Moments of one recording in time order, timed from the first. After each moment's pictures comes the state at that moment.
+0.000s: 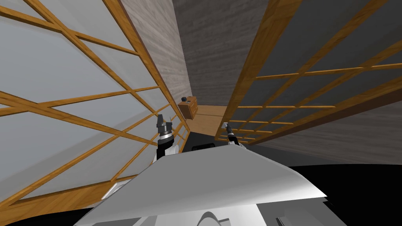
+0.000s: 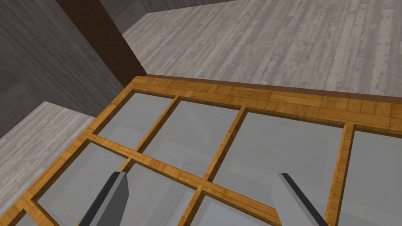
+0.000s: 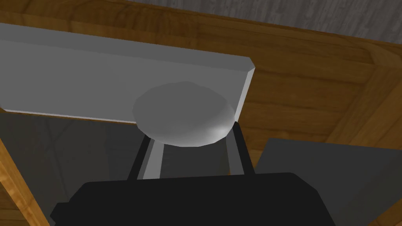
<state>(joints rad) 0.04 -0.28 -0.04 -0.70 -0.28 -0.88 0.11</state>
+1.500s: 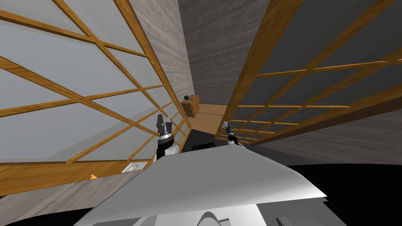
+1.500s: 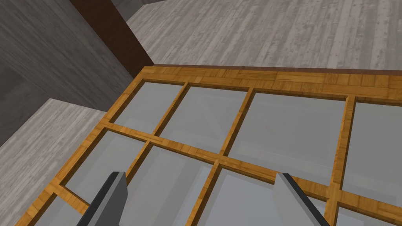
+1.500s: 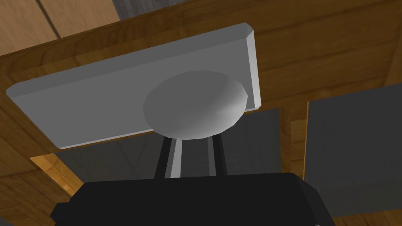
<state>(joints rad) 0.02 -0.28 -0.02 -0.65 -0.35 -0.88 -0.25</state>
